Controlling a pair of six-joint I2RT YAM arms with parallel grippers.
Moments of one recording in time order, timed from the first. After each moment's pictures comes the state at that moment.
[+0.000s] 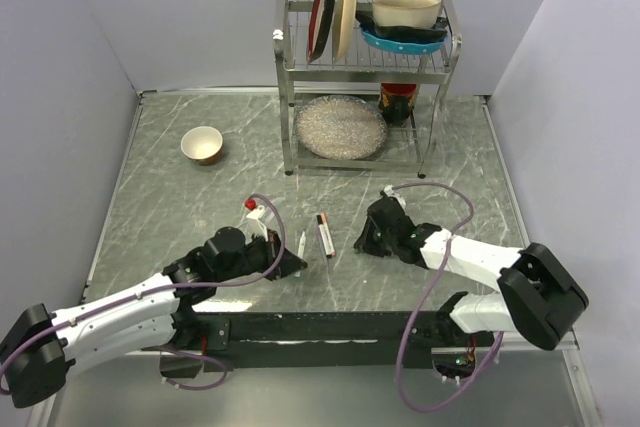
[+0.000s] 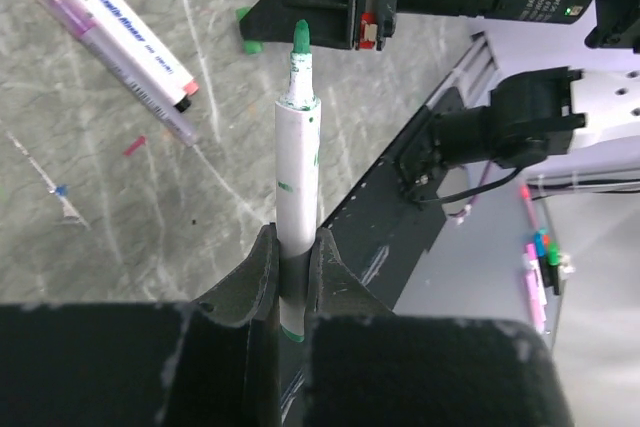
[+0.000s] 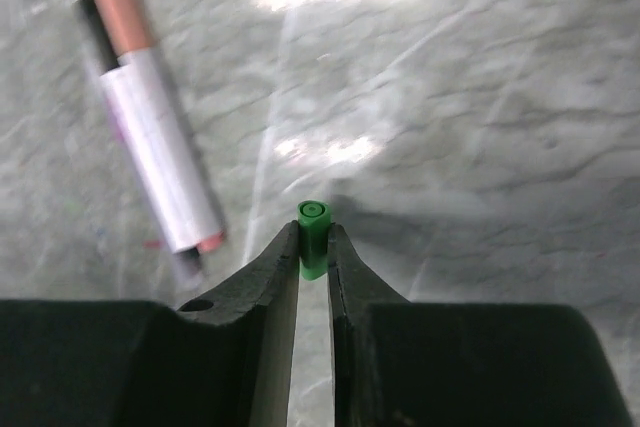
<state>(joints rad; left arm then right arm) -0.92 0.78 0.31 0.12 0.20 -0.80 0.69 1.27 0.50 -0.14 0.07 0.88</state>
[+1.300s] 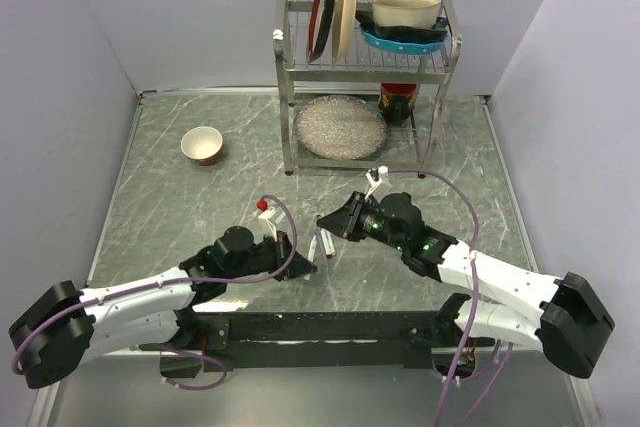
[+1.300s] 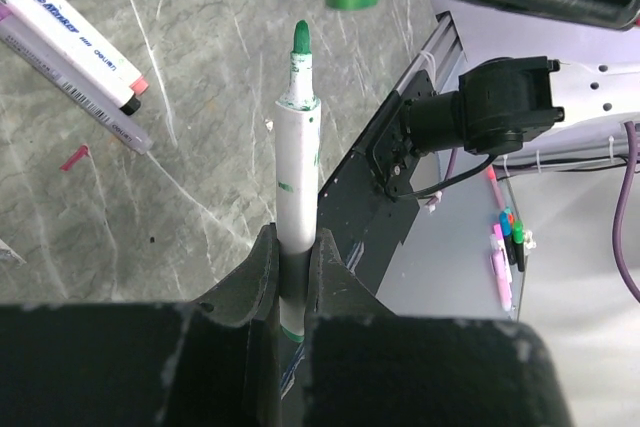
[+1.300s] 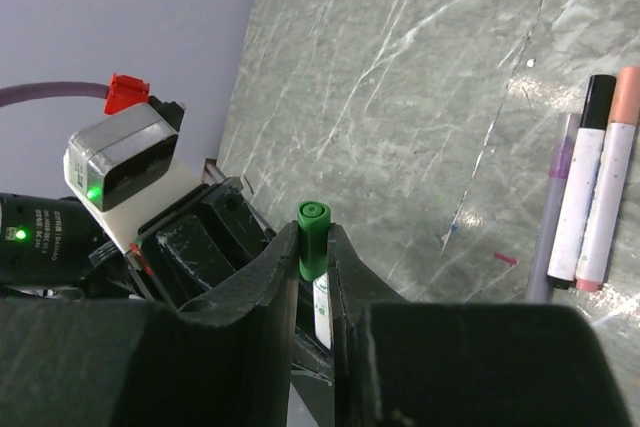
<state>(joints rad) -0.92 0.96 0.27 0.38 0.30 -0.86 0.81 1.04 0.53 0.22 -0.13 0.97</state>
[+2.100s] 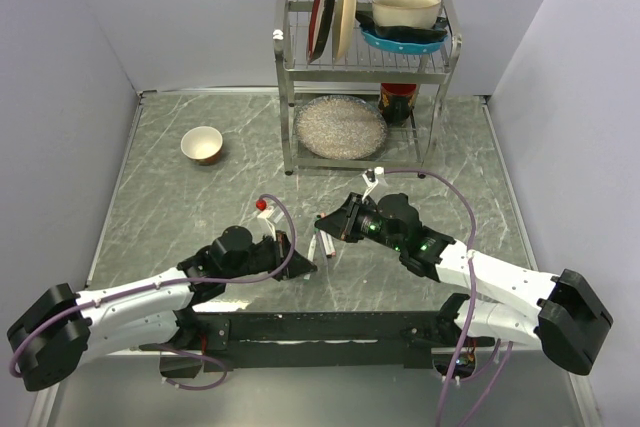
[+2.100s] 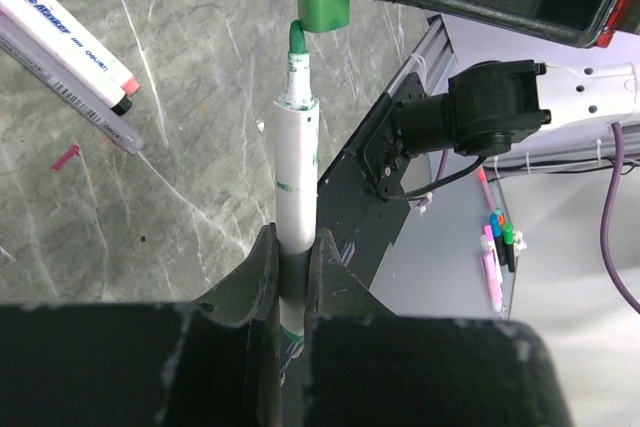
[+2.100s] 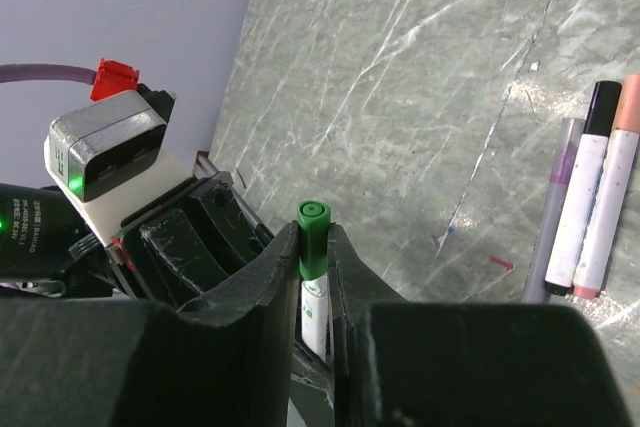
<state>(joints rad) -0.92 0.94 0.28 0.37 0.30 -0.87 0.83 1.06 0.53 0.24 -0.12 0.93</state>
